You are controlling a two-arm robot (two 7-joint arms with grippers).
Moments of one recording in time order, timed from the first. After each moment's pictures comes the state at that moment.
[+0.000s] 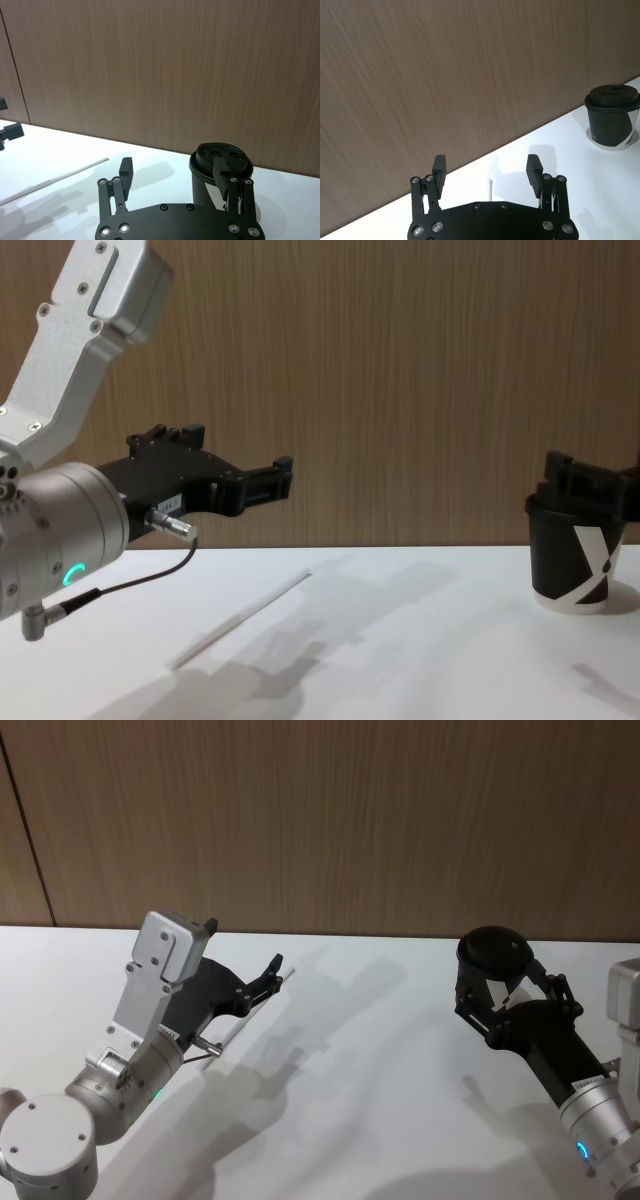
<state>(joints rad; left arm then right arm) -0.24 0.38 0.45 -1.63 -0.20 0.01 -0.01 -0.01 0.34 -0.23 -1.77 0.29 0.03 0.07</state>
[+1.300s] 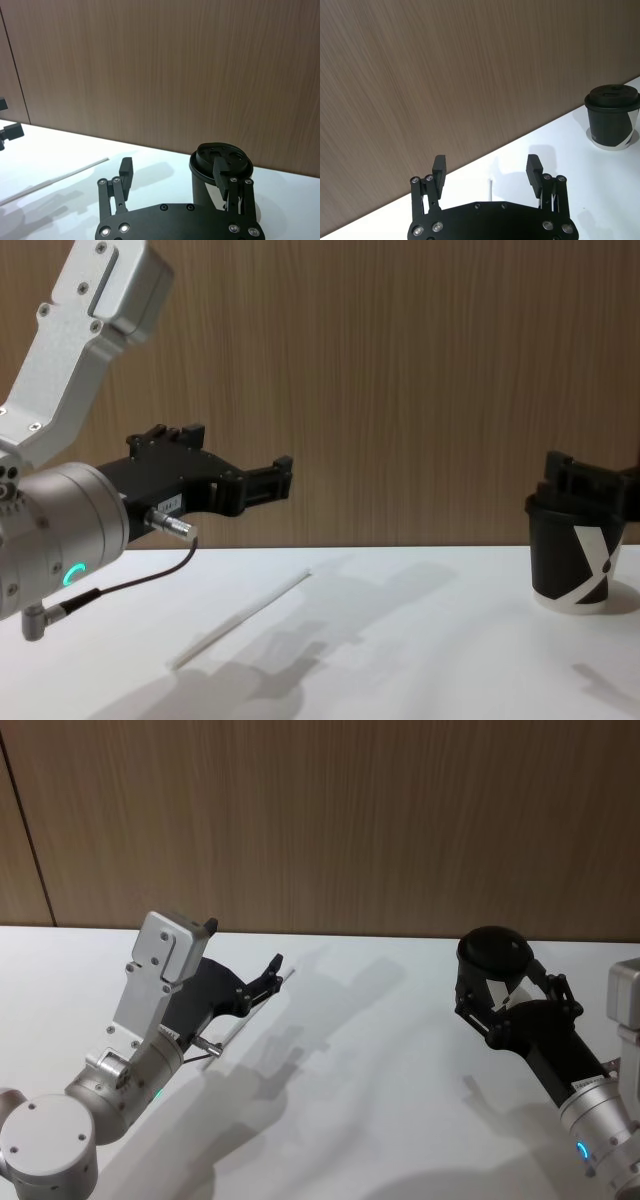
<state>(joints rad) -0.24 0.38 0.45 -1.63 -0.20 0.01 -0.01 -0.01 0.34 -0.23 -1.77 0.29 0.03 0.07</state>
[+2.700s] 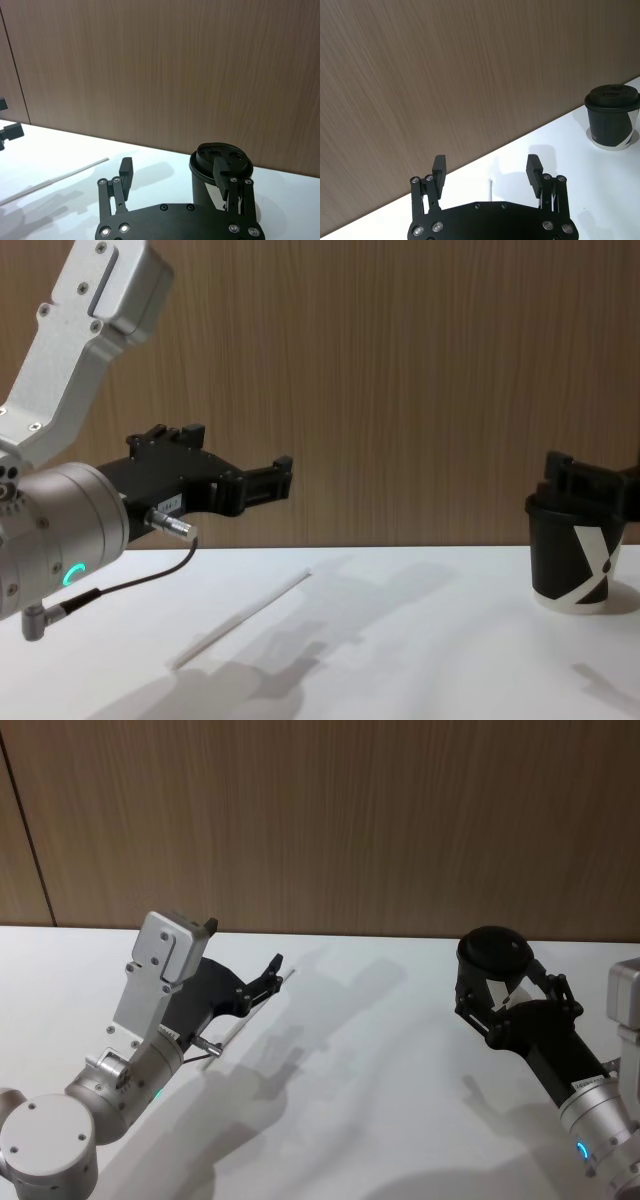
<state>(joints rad) -0.24 0.38 0.45 -1.63 -0.20 0.01 -0.01 -0.01 0.34 -0.23 -1.77 0.29 0.03 0.07</state>
